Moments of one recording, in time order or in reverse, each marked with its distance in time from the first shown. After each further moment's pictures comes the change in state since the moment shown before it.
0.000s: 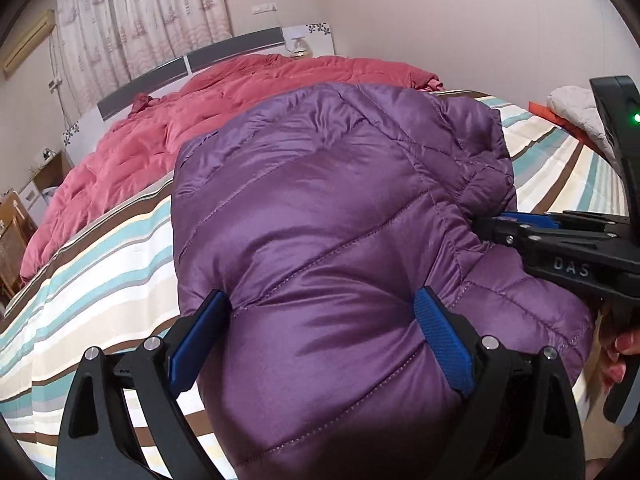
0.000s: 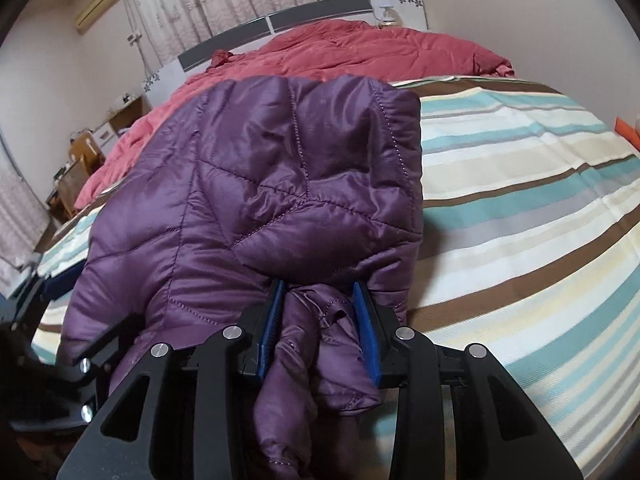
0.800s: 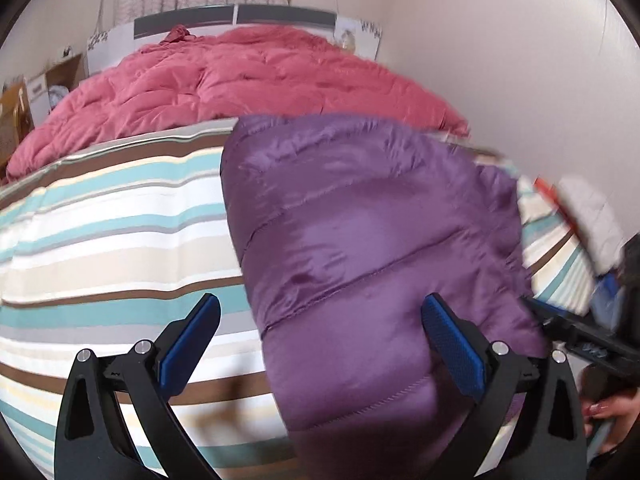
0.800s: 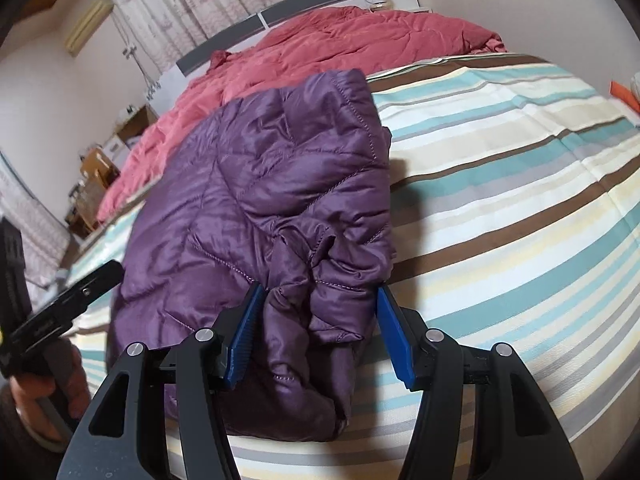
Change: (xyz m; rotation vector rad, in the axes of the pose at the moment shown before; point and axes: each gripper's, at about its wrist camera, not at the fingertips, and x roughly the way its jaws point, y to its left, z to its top) left arm -0.016 0.069 -0.002 -0.286 0.082 -0.095; right arm -0.047 -0.004 -0.006 0.075 0.060 0.063
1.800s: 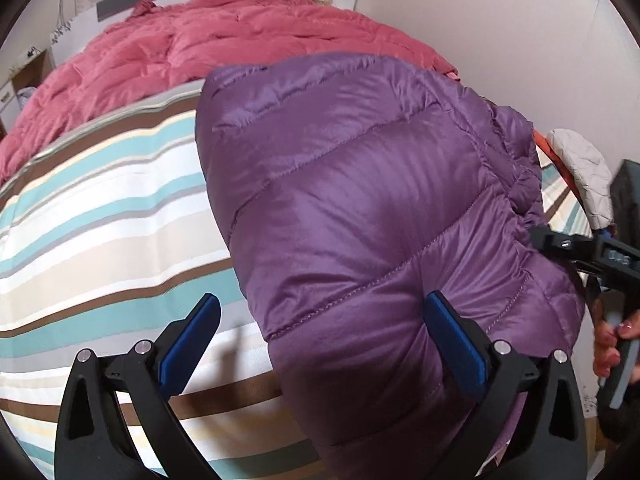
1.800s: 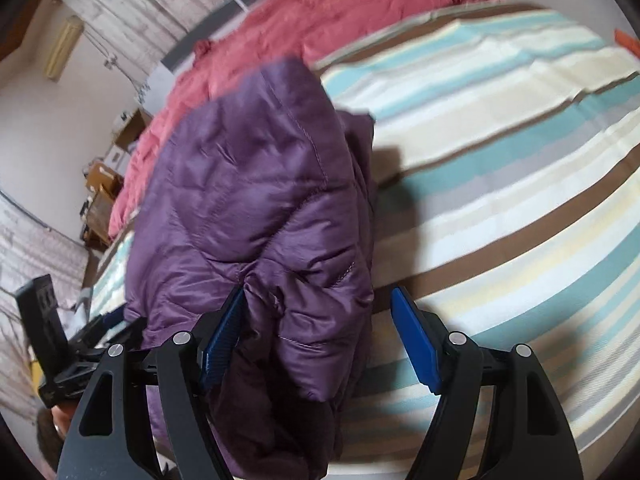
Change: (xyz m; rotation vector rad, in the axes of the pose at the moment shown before) left arm 0.026 0.010 0.011 0.048 0.161 -0.093; right arm 0.032 -0.033 0.036 0.149 0.160 0.096
